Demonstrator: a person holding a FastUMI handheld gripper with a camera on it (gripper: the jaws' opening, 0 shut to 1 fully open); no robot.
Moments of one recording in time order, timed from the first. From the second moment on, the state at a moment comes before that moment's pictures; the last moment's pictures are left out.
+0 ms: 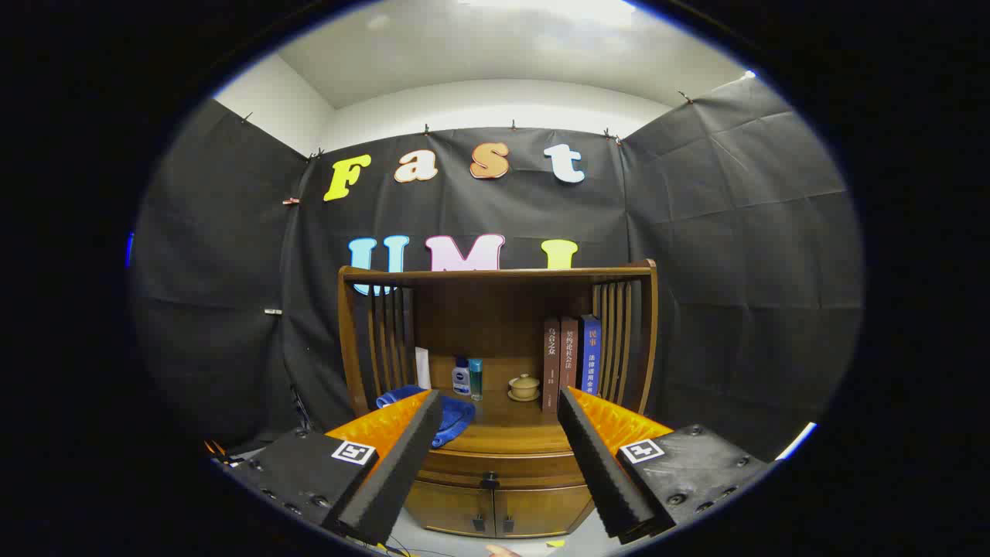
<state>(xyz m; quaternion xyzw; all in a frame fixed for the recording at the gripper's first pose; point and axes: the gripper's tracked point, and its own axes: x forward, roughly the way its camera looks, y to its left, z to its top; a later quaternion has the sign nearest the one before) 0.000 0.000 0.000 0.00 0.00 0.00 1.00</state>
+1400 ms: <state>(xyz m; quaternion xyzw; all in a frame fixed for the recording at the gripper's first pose) 0.009 -0.005 -0.011 0.00 0.01 0.01 1.00</state>
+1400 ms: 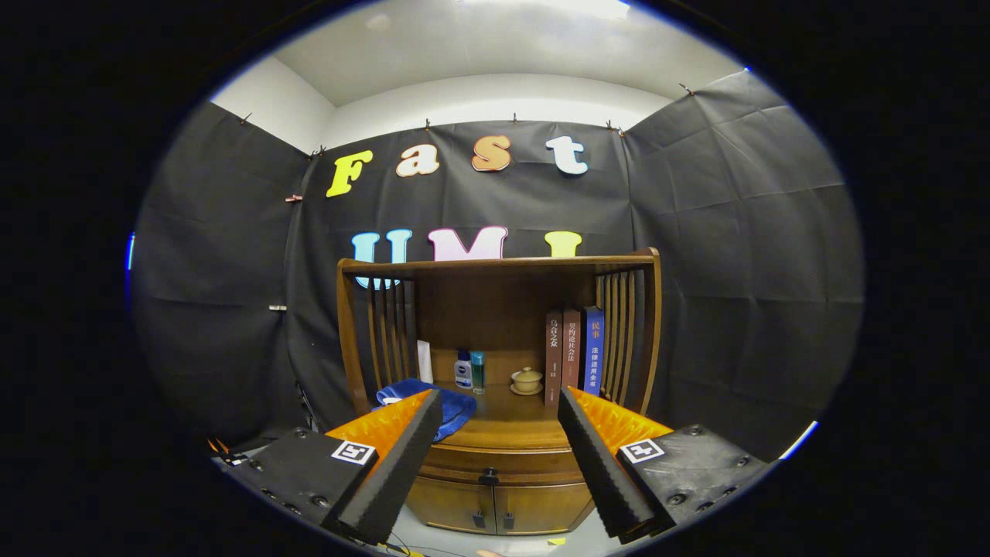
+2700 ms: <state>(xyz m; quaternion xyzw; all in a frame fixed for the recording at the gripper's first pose) 0.140 0.027 -0.328 0.04 0.29 0.02 0.96</state>
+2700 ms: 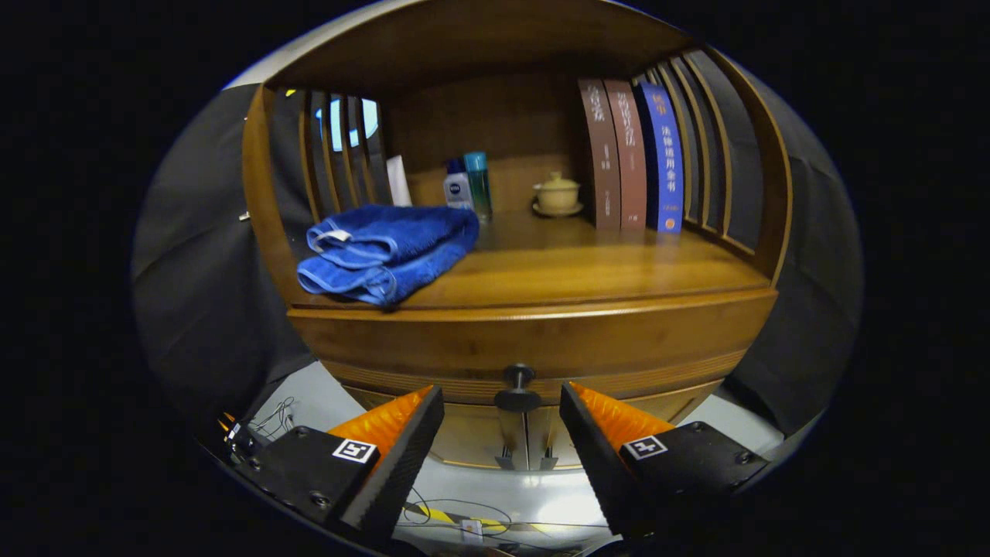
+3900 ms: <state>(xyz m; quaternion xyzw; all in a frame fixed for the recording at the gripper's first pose) 0.119 0.017 -0.368 0.03 0.35 0.00 0.94</state>
